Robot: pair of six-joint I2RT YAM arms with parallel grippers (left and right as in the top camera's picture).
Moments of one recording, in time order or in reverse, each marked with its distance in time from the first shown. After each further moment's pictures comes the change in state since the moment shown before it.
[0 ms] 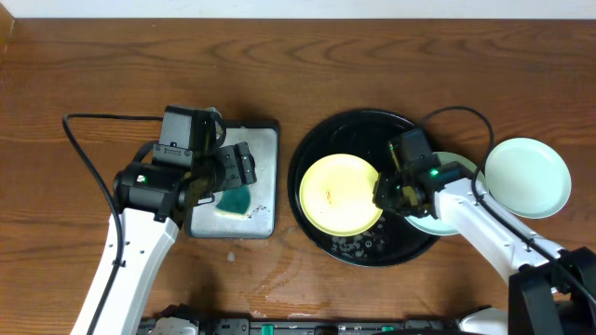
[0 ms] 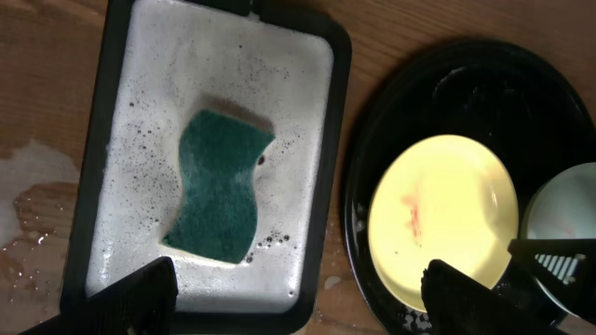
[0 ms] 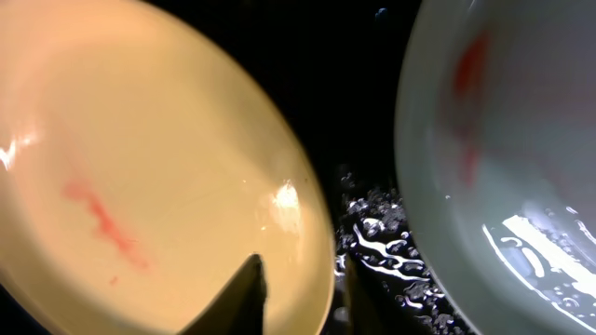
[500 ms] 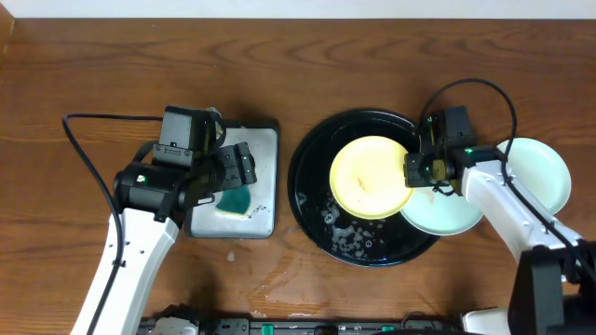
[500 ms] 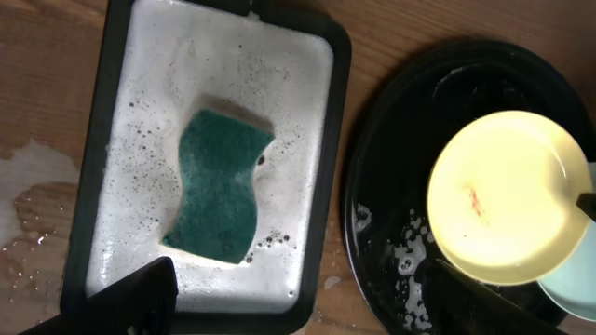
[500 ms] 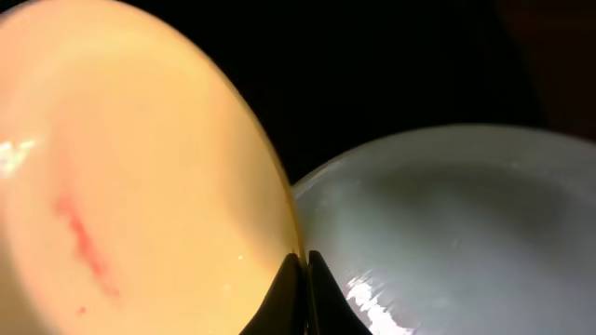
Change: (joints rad) left arm 0.000 0.000 0.000 0.000 0.000 0.000; right arm -0.217 0.041 0.088 0.034 0.047 -0.571
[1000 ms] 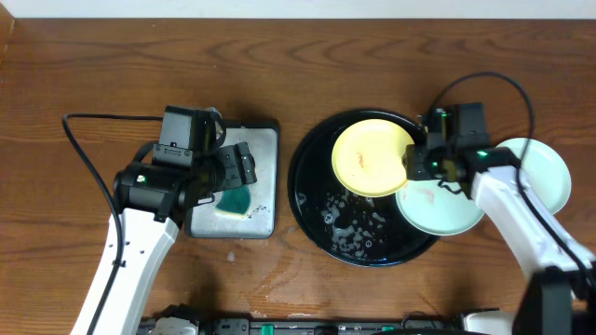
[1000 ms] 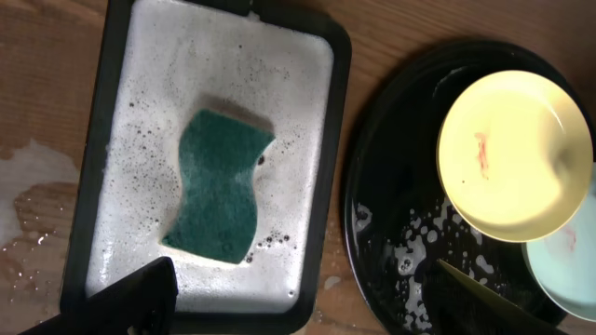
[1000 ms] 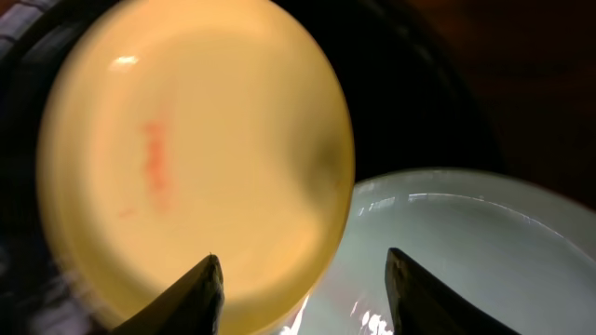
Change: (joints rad) left arm 0.000 0.000 0.000 0.000 0.000 0.000; right arm -0.027 -0.050 0.010 0.040 -0.032 -0.023
